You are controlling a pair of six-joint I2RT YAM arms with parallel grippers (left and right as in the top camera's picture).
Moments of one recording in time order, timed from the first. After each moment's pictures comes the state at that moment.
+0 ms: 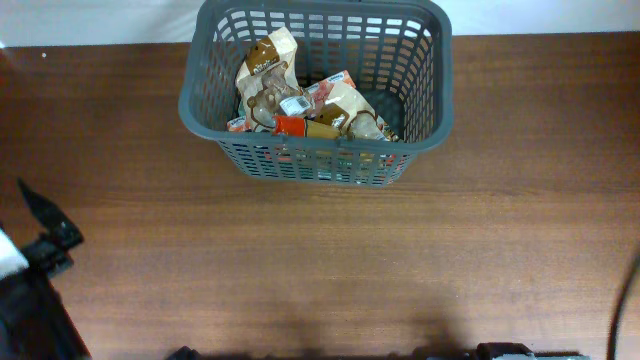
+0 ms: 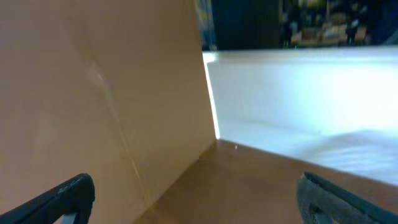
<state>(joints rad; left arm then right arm) 0.64 0.62 1.23 -0.63 -0.02 0.15 -0.03 1.17 2.55 -1.69 0.46 0.08</state>
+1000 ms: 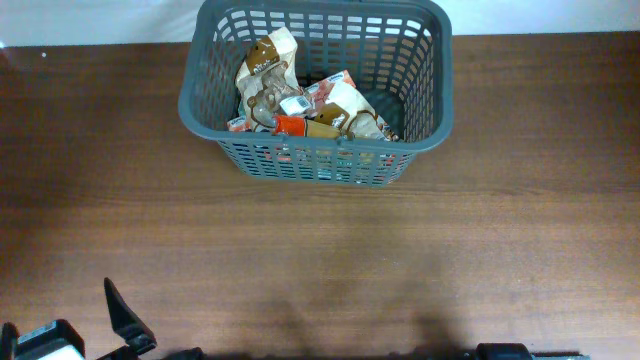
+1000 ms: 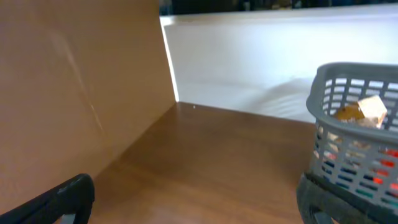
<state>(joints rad) 0.27 0.29 1.24 -1.08 -0.20 0.06 -0.03 0.18 1.48 -1.69 0.33 0.11</state>
